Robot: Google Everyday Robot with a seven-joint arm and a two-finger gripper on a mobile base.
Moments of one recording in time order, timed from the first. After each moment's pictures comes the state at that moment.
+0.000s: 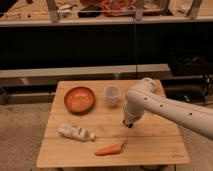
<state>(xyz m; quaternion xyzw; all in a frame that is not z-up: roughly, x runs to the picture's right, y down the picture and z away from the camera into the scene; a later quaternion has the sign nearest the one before) 0.118 0.176 0.747 -0.31 -0.09 -0.11 0.94</state>
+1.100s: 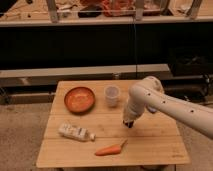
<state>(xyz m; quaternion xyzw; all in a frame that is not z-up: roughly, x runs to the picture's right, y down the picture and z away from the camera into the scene) 0.114 0.170 0.754 -0.31 -0.13 -0.09 0.94</state>
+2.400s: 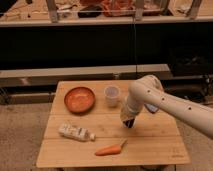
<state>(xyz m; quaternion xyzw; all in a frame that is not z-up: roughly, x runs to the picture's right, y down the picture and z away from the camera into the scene) 0.100 0.163 0.759 -0.32 -0.16 -0.09 0.93</state>
